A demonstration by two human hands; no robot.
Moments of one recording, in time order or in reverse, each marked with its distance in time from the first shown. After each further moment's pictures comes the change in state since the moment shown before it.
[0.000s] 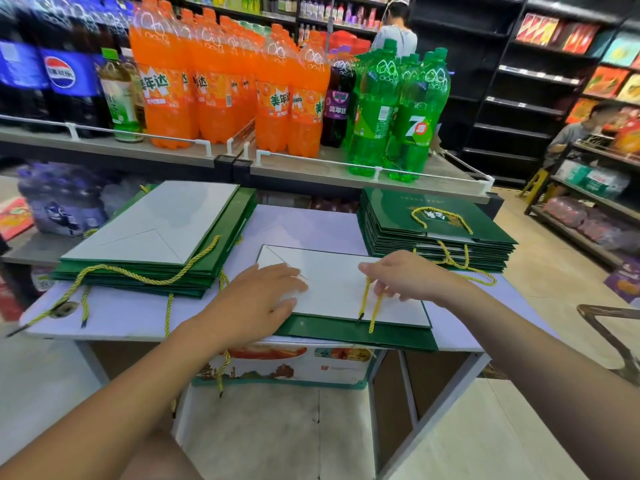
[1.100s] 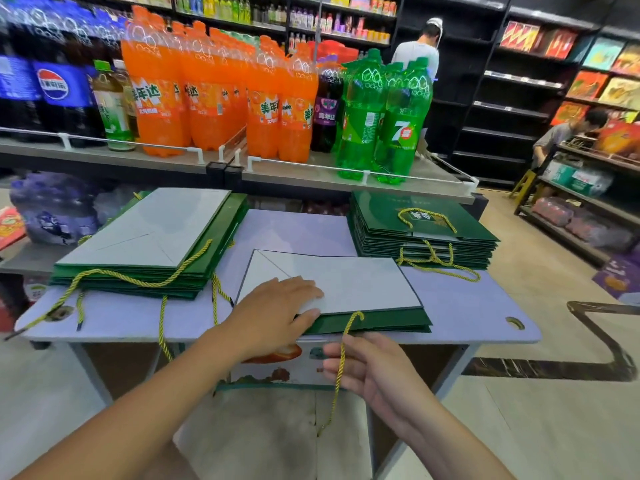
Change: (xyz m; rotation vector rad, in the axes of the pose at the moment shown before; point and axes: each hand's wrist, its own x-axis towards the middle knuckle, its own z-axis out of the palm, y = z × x) left_hand 0.009 0.042 0.019 0.070 -0.028 0.038; right_hand -0.101 0.001 0.114 1.427 -0.007 0.151
